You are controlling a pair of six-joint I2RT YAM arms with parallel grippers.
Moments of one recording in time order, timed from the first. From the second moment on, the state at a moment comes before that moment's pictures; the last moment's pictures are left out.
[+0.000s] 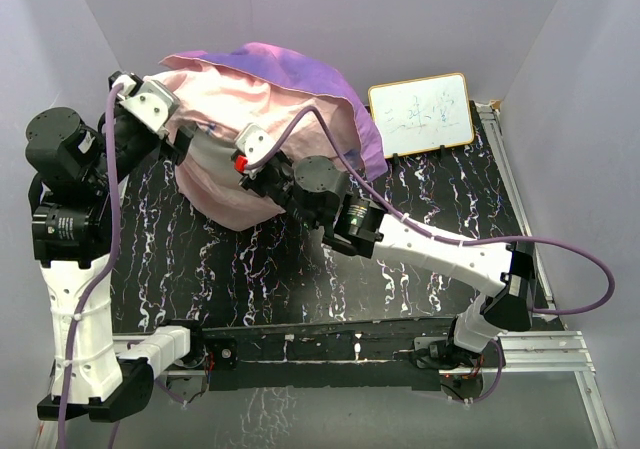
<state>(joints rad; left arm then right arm) -0.04 1.06 1.75 -0.69 0.51 0.53 1.18 1.59 1.59 0.16 0.33 -0.40</state>
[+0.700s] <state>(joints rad) -0.05 1.13 1.76 -0.43 0.38 0.36 1.16 1.42 1.38 0.13 0.17 -0.30</state>
